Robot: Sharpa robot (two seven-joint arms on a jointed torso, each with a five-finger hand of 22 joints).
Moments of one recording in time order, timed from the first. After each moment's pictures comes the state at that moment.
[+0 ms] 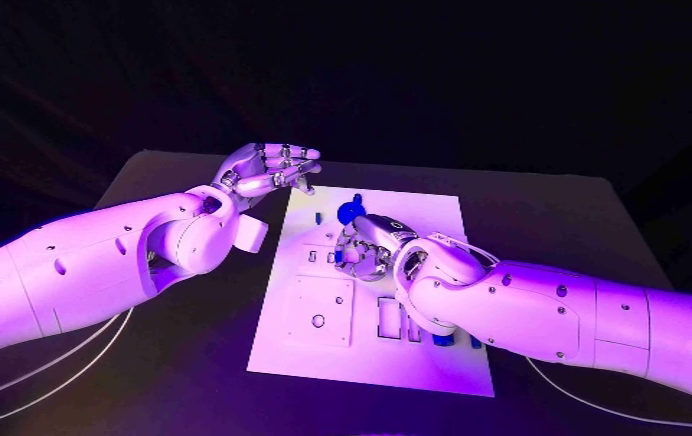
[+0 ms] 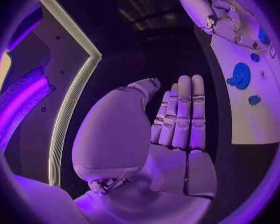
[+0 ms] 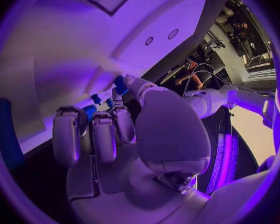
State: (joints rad) left arm 1.15 -0.93 0.04 1.53 -0.17 -0.22 0.38; left_hand 1.47 -0.21 0.47 0.23 0.25 0.85 0.22 0.22 0.19 1.14 0.15 0.09 0.08 1.08 0.07 0.71 0.64 0.17 0.90 0.16 0.78 0.37; right arm 1.17 -0.47 -0.19 1.45 -1.36 -0.46 -0.28; right_hand 1.32 -0.16 0.48 0.13 0.16 0.96 0.13 0.31 0.34 1.40 0.05 1.40 1.31 1.47 -0.01 1.54 1.31 0.06 1.46 0.09 1.42 1.31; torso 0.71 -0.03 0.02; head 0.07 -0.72
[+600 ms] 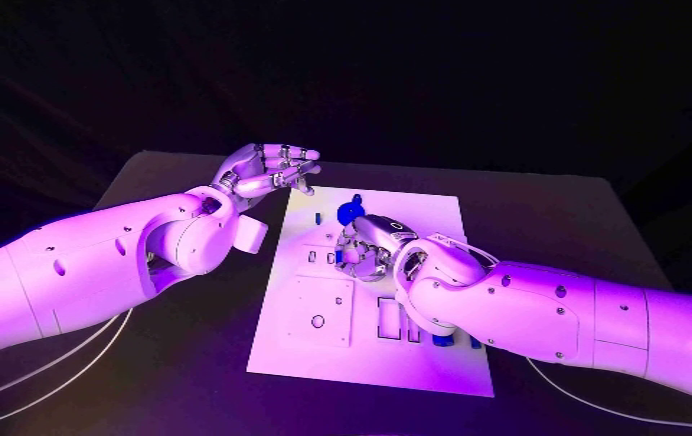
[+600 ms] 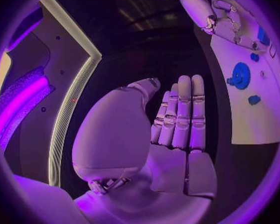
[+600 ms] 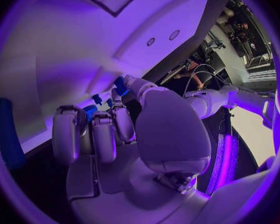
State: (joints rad) left arm 1.15 -0.93 0.04 1.53 -0.17 -0.22 0.38; left_hand 1.47 -0.21 0.47 0.23 0.25 0.85 0.22 0.22 0.19 1.14 0.15 0.09 0.08 1.08 0.07 0.71 0.64 0.17 0.90 0.16 0.78 0.37; right arm 1.17 -0.47 -0.19 1.44 -1.37 -0.46 -0.28; right_hand 1.30 -0.19 0.48 0.12 0.16 0.93 0.15 0.29 0.33 1.38 0.07 1.38 1.31 1.47 -0.01 1.54 1.31 0.06 1.45 0.10 1.40 1.31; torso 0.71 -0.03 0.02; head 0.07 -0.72
